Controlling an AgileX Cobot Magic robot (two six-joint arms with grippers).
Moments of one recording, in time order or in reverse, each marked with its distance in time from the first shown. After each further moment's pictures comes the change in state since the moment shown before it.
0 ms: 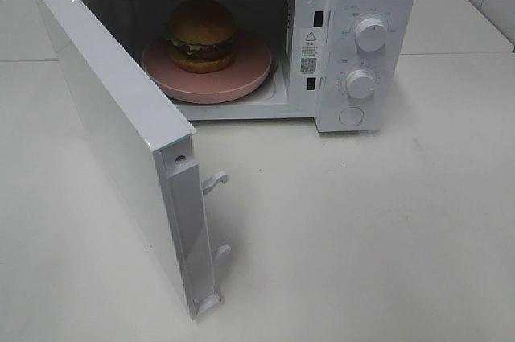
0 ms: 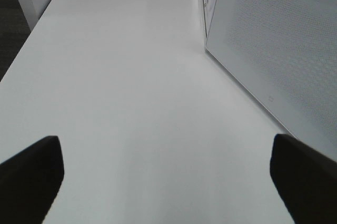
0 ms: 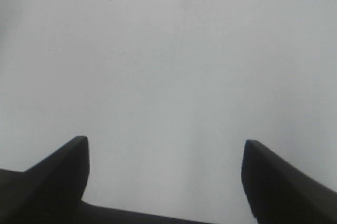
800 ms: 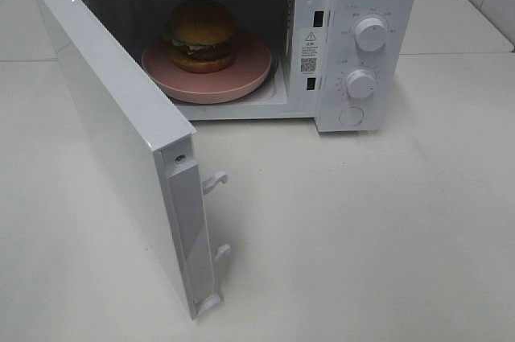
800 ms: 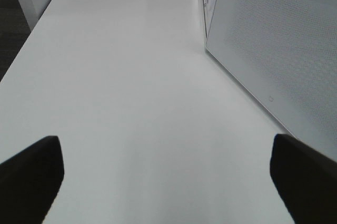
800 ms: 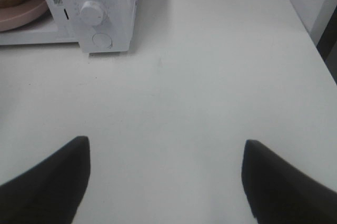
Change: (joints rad) left arm 0.000 0.000 0.000 0.000 0.000 0.000; right arm -0.120 -0.500 0.123 0.007 0.000 0.032
